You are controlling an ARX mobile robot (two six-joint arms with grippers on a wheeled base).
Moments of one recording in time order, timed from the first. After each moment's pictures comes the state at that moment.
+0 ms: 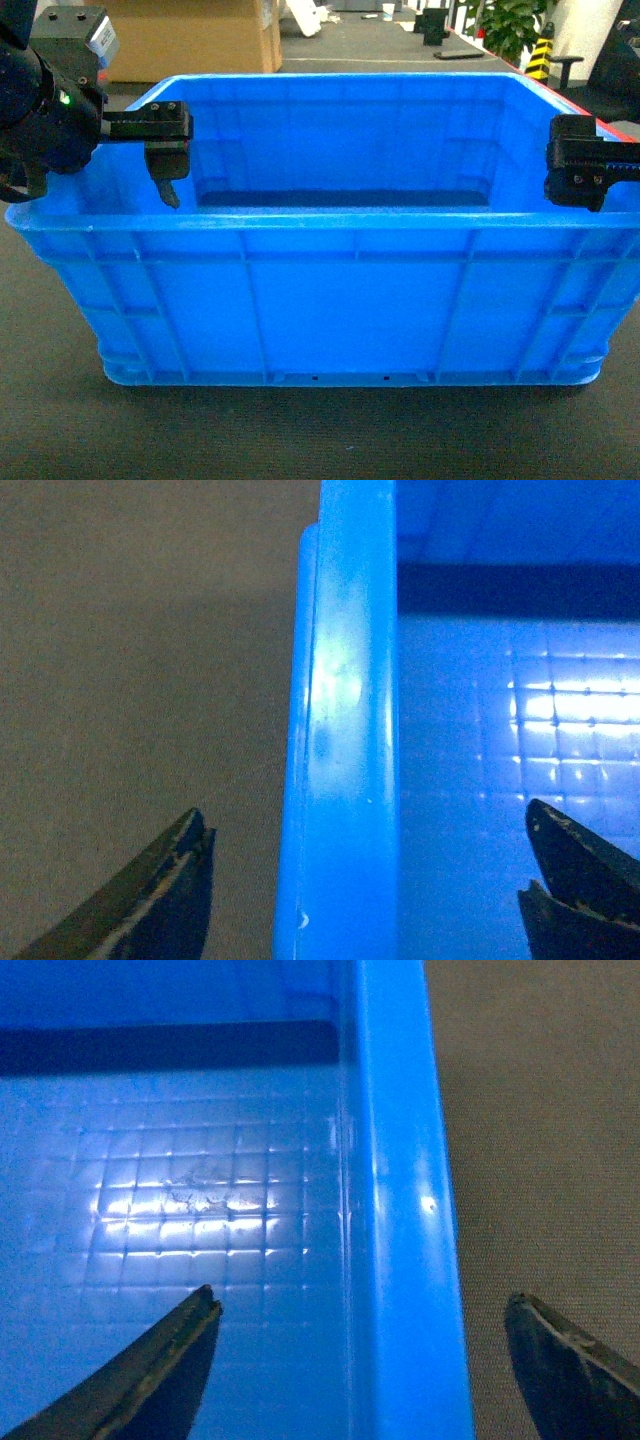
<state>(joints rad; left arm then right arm) -0.17 1.83 1.21 -0.09 -0.19 -0.14 0.14 1.69 0.99 0.05 0.11 0.14</state>
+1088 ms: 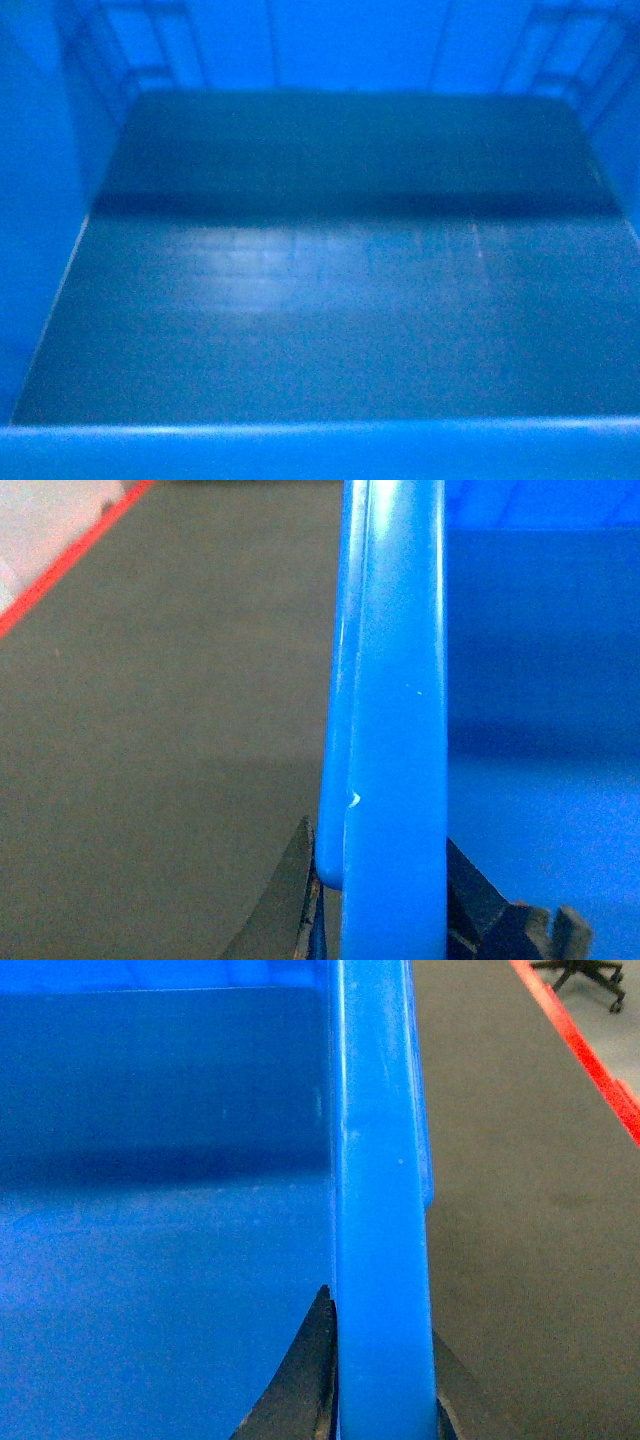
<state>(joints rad) -0.42 0.89 0.52 0.05 -0.49 -0.11 0.32 0.74 0.46 -0.09 0.33 0.18</state>
